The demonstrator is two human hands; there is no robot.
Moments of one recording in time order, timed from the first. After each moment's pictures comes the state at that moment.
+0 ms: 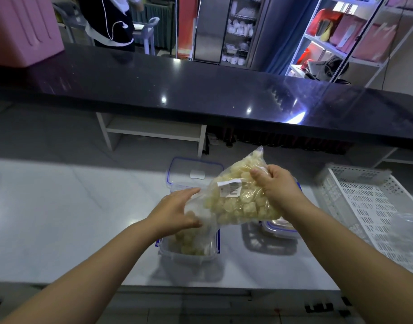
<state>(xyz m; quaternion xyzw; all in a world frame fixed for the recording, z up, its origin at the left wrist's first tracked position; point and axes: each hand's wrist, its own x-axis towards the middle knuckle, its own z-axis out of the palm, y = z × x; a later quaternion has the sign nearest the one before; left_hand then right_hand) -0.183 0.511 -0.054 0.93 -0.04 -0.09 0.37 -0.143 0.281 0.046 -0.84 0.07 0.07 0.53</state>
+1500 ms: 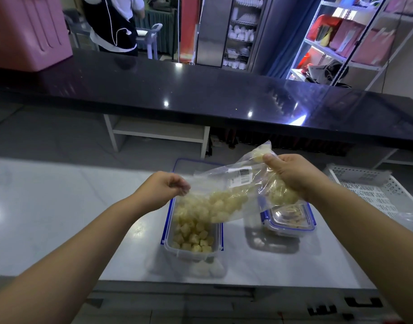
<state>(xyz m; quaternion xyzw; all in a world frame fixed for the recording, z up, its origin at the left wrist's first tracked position) -0.179 0.547 -0.010 0.86 0.00 -0.04 0.51 -0.140 0.273 0.092 -0.85 0.07 0.13 0.50</state>
